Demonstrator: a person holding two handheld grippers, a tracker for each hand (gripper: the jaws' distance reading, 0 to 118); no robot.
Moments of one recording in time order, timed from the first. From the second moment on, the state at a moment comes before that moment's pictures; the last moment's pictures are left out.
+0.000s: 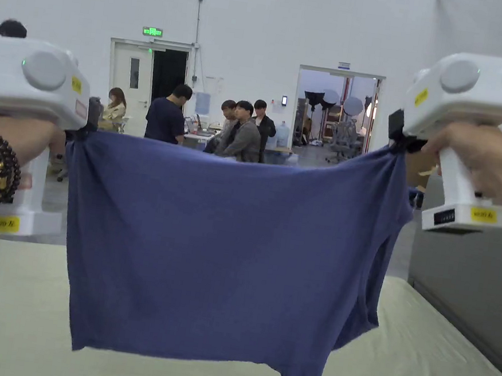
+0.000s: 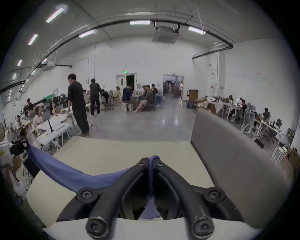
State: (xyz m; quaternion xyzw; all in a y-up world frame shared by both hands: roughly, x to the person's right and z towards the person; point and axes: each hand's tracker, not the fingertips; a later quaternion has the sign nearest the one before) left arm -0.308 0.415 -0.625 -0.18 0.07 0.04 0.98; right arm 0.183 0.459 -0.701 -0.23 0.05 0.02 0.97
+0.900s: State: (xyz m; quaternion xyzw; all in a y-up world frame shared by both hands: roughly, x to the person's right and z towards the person) left arm -0.294 0.127 -0.359 -0.38 -0.02 0.03 0.93; right arm 0.237 0.155 -0.423 -0.41 0.16 0.05 0.90
